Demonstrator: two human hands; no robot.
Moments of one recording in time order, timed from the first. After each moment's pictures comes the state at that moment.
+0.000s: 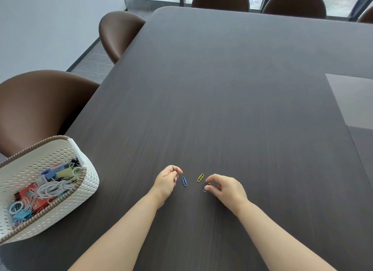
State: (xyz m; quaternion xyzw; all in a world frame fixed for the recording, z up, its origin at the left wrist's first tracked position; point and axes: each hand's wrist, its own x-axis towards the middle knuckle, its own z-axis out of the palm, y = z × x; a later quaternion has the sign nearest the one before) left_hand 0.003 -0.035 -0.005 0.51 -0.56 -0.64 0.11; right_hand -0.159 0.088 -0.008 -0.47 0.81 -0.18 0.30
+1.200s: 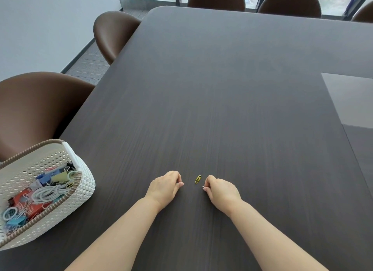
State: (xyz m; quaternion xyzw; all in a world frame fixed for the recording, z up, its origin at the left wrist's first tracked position) left_hand 0.008 -0.037 -0.010 0.37 -0.89 -0.26 -0.07; right_hand -0.148 0.074 -0.002 -0.51 0.81 -0.02 0.29
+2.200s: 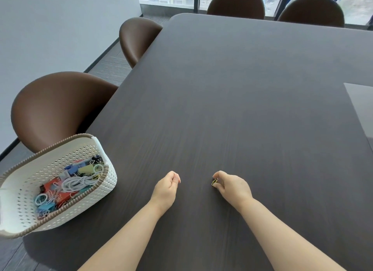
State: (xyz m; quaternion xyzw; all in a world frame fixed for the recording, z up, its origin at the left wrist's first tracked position) left_hand 0.052 -0.035 -0.003 0.51 -0.70 -0.48 0.11; right_hand -0.144 0.056 -0.004 -0.49 0.83 -0.10 0.27
